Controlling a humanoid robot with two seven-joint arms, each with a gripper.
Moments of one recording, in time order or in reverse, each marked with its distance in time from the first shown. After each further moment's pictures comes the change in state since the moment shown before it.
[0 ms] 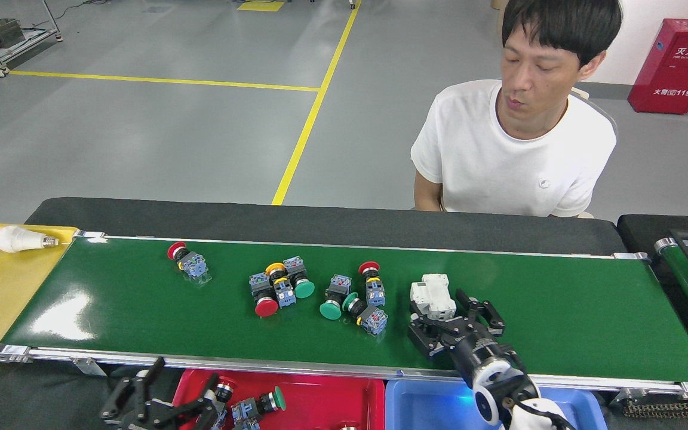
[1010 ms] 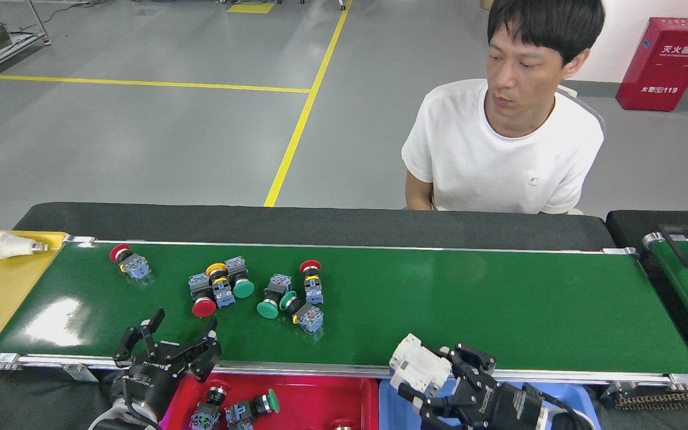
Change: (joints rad) left arm -0.348 0.011 -0.191 0.314 -0.142 0.109 -0.013; right arm 0.437 -0.291 -0.046 -0.497 -0.336 -0.639 0.091
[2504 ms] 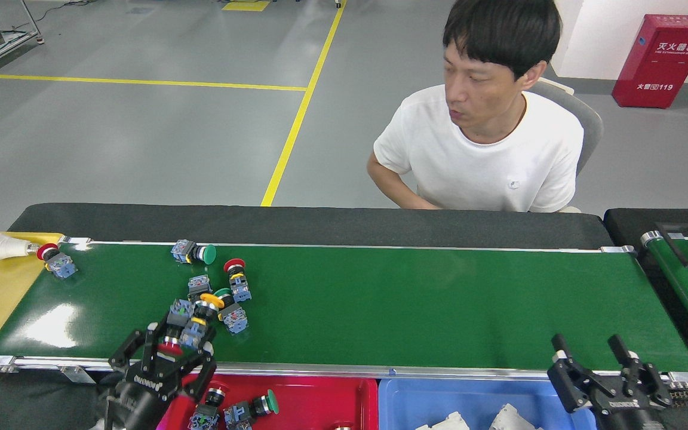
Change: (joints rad) left arm 0.356 0.112 -0.113 -0.398 0.102 -0.129 0.067; right arm 0.214 0.065 -0.422 -0.118 0.107 0.607 -0.296
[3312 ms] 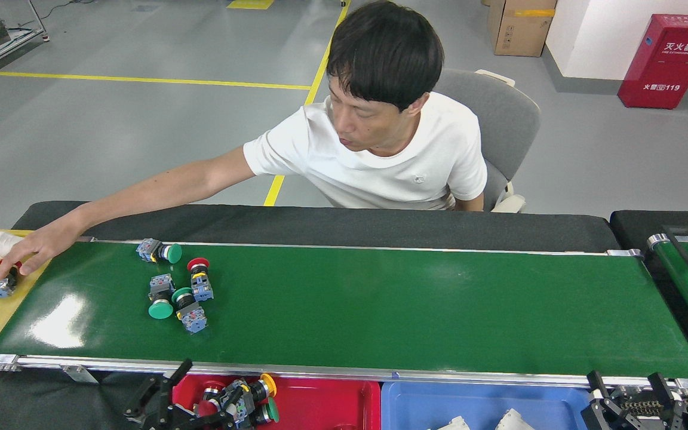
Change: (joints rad) left arm 0.062 -0.014 0.140 -0.022 0.087 -0.009 -0.017; right arm 0.086 -0.010 -0.039 -0.001 0.000 -0.041 -0.070
